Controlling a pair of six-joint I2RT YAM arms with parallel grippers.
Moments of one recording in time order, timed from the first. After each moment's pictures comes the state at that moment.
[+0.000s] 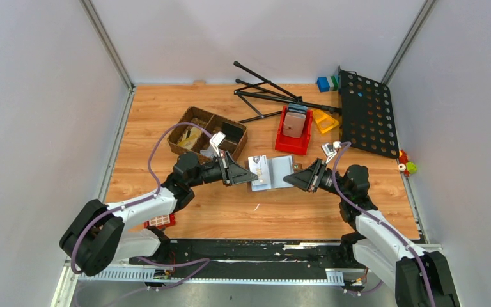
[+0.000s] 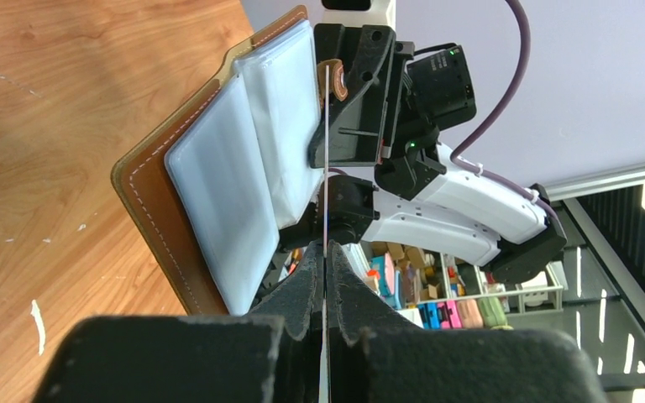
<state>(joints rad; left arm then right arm) -0.64 1.20 0.44 0.75 0.65 -1.16 0.24 0.88 0.21 0.64 -0.85 1.14</state>
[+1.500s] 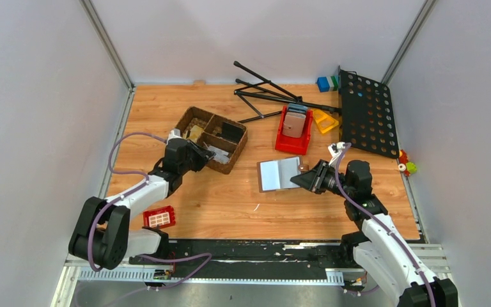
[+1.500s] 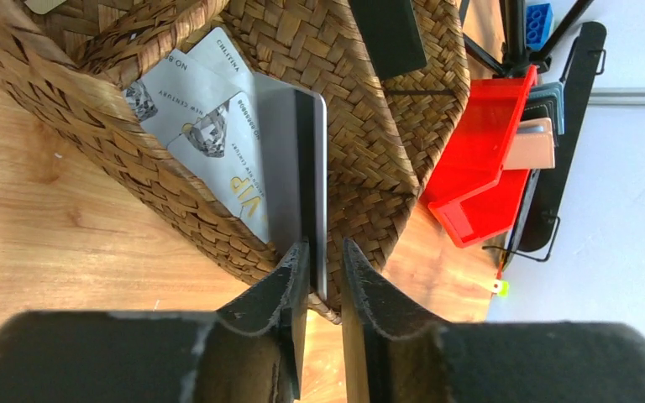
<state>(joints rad) -0.32 1.26 0.52 0.21 0.05 -1.09 0.23 0.72 0.33 0.06 -0.68 0.77</state>
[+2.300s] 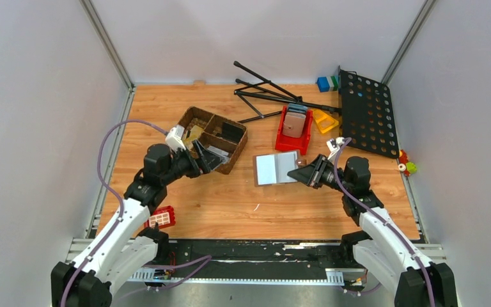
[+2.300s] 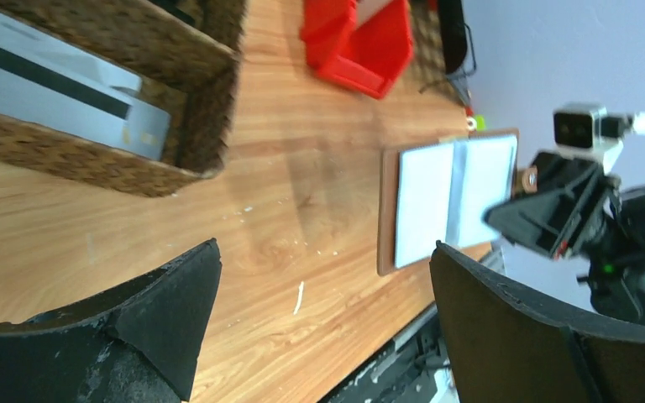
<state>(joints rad) -0.33 0.83 0.59 -0.13 0.35 -0.75 0.22 0.81 0.33 0.23 -0.72 0.87</state>
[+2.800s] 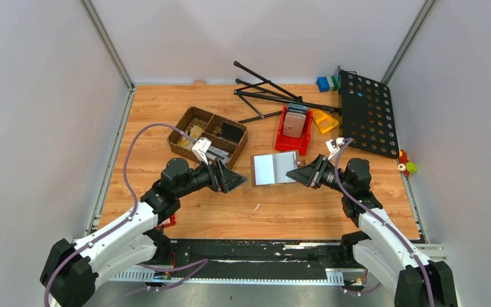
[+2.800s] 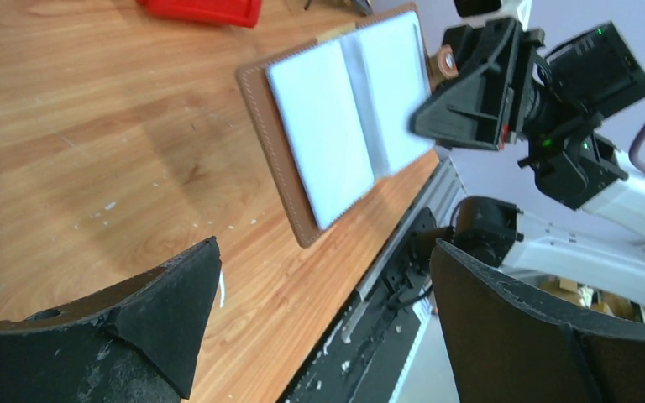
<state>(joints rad) -0.64 0.85 0.43 0.23 0.39 -0.76 0.22 0.84 0.31 0.36 -0.78 0.97</state>
